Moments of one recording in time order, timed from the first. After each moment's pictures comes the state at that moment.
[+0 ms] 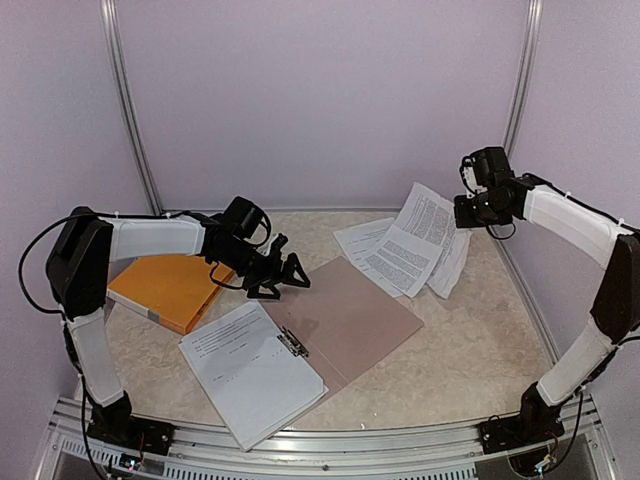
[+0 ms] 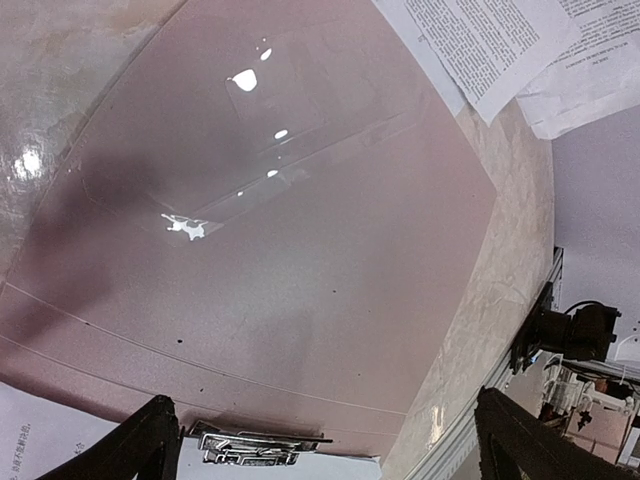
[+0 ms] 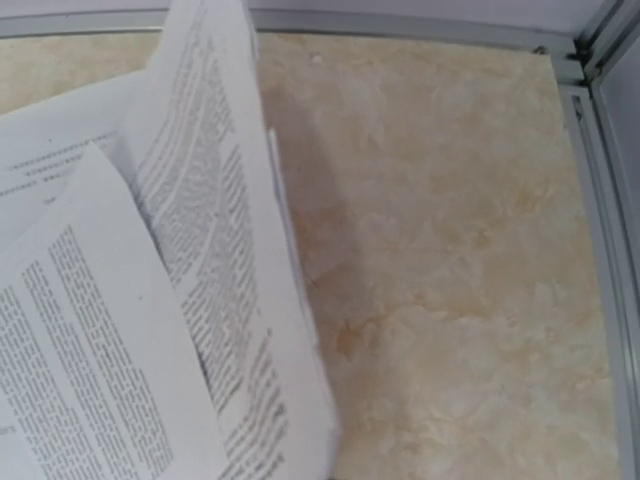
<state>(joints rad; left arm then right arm) -0.58 1.89 1.33 -0.46 0.55 -0.52 0.27 1.57 1.37 -0.56 0.23 0.13</state>
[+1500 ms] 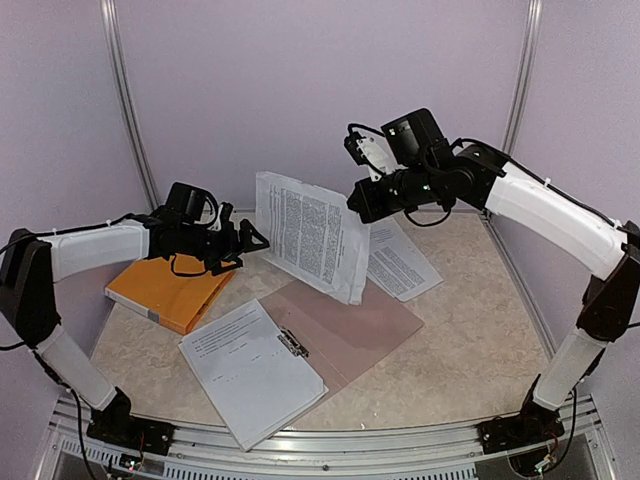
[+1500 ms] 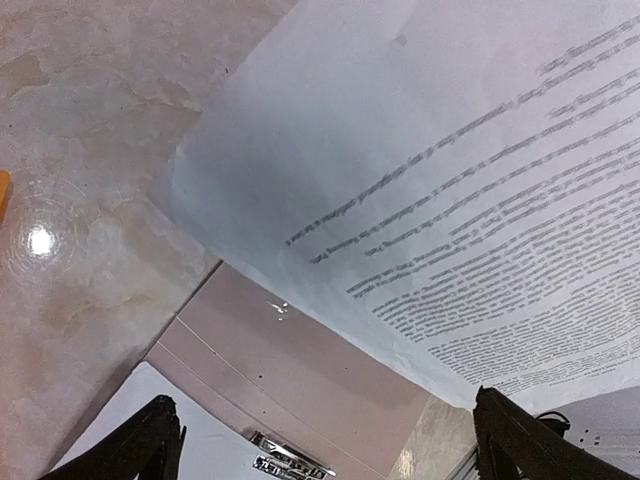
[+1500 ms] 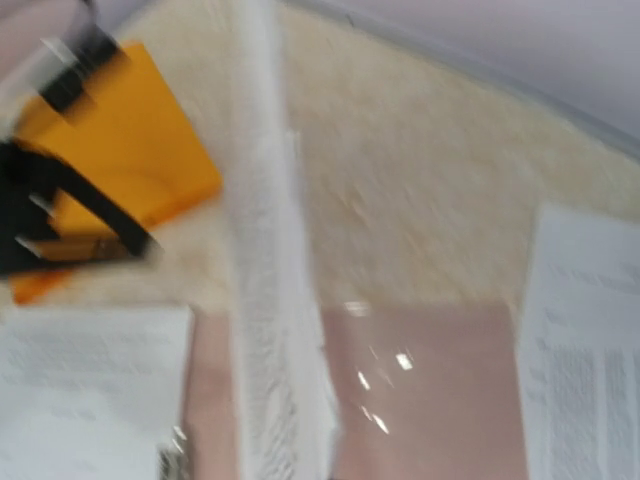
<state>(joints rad) -0.41 1.60 1.10 -0.23 0.43 -0.68 0.84 1.69 1.80 -0.70 0.05 0.18</state>
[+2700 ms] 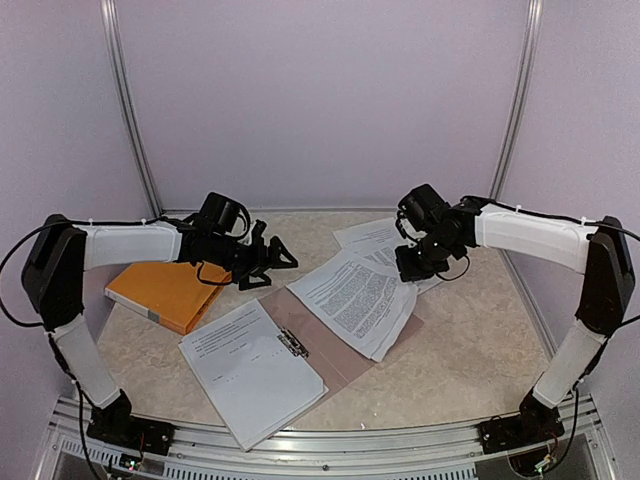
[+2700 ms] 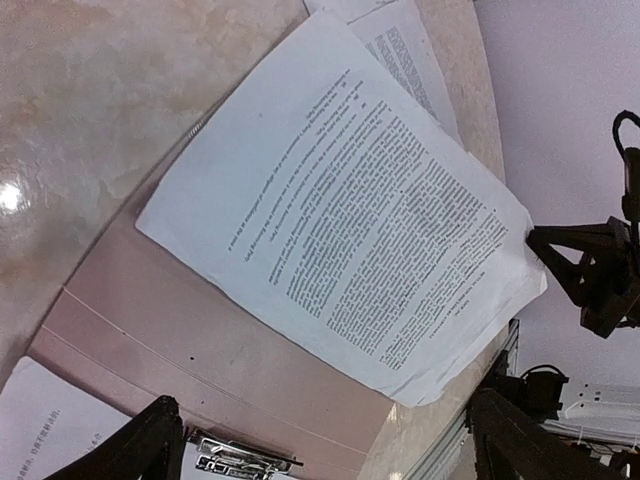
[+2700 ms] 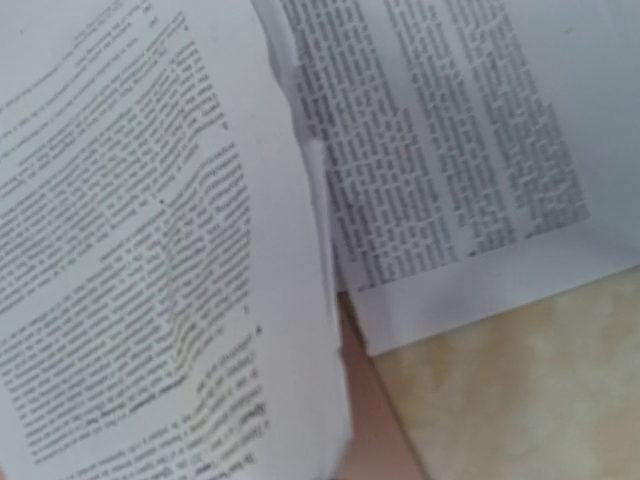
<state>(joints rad) -0.52 1.73 1.17 -0.23 0.50 -0.68 0.63 1.68 1.34 -0.74 0.13 0.37</state>
